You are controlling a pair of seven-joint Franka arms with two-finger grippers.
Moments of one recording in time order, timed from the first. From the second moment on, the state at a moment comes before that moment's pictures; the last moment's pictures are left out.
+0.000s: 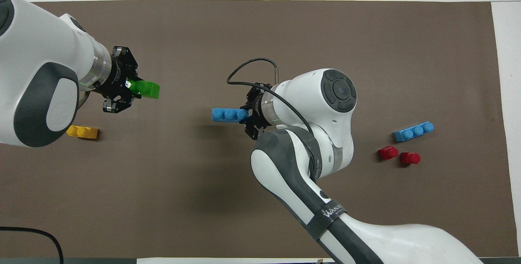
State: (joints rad) left arm -0.26 0.11 -0.01 -1.70 -0.05 1.84 -1.65; right arm 0.57 0.32 0.02 -1.82 0.55 2.37 1.88
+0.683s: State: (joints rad) left arm -0.45 0.06 -0.02 -1.91 -0.05 2.04 -2.11; right arm 0.61 0.35 0.02 -1.95 0.55 2.56 1.81
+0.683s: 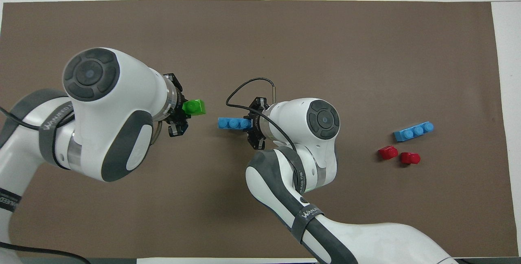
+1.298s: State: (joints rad) left arm -0.53 0.11 -0.02 -2.01 -0.04 2.22 -2.23; right arm 0.61 0.35 0.02 -1.99 0.63 2.60 1.67
